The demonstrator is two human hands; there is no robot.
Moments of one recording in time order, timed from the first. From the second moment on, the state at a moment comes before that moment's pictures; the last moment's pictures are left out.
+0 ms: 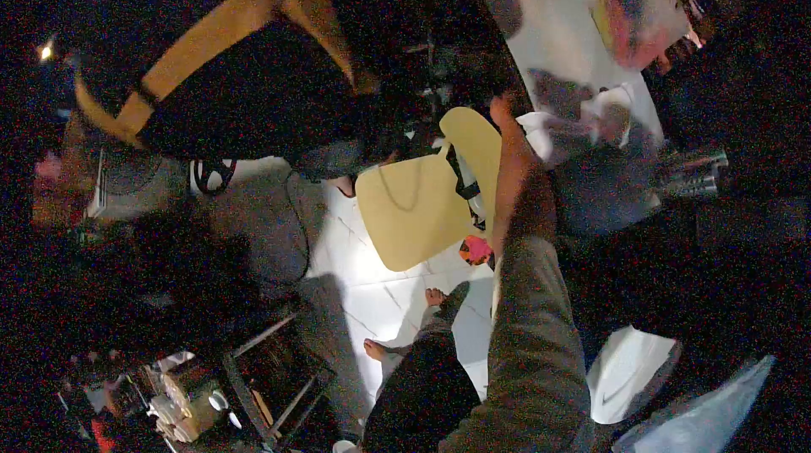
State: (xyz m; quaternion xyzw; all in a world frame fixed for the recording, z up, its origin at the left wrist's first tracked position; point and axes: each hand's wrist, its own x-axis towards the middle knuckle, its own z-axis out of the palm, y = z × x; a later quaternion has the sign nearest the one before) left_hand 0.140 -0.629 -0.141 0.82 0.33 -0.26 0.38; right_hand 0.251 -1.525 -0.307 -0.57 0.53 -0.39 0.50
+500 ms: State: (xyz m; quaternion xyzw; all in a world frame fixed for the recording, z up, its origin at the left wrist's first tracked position) left_hand 0.066 -0.530 -0.150 0.61 0.38 -0.07 0.69; right_hand 0.098 -0.981 -0.380 -0.70 0.09 -0.02 0.71
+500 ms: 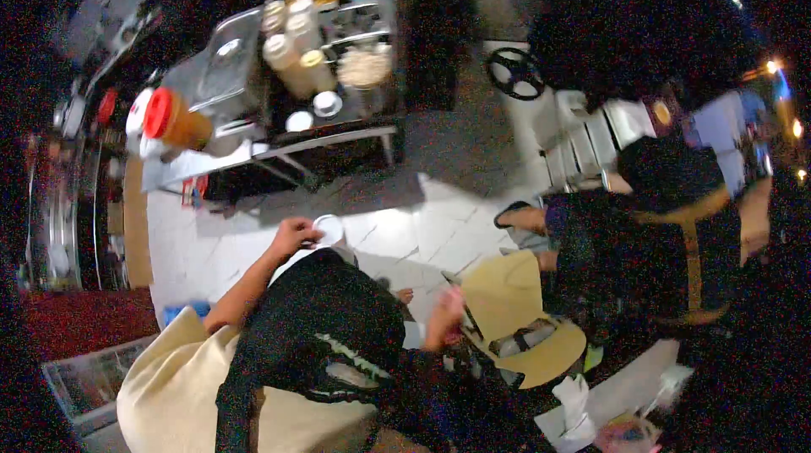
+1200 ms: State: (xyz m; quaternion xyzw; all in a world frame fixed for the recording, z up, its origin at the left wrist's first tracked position) left_hand 0.192 -0.325 -0.121 0.44 0.42 0.08 0.79; right_hand 0.370 -0.448 -0.137 -0.73 -0.38 0.27 0.50
